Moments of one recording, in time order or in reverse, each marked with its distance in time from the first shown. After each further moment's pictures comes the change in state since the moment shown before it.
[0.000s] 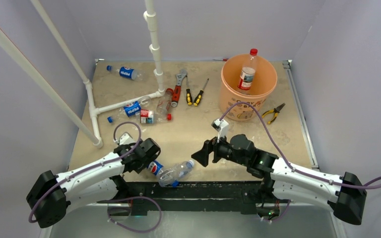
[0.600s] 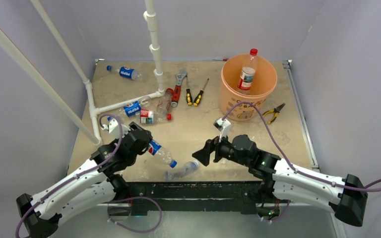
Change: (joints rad) left arm 0.000 -0.248 0.173 0.012 -0.224 0.222; right arm 0.000 -0.027 -0.004 -0.010 0.021 0.004
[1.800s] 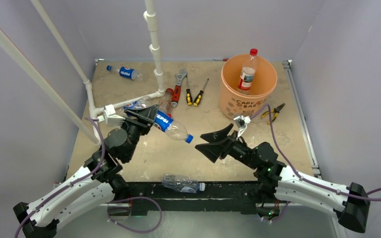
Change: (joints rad) left arm 0.000 -0.133 -0.037 0.725 0.067 0.205; right arm 0.000 -0.158 -0.135 0.527 -0.039 0.180
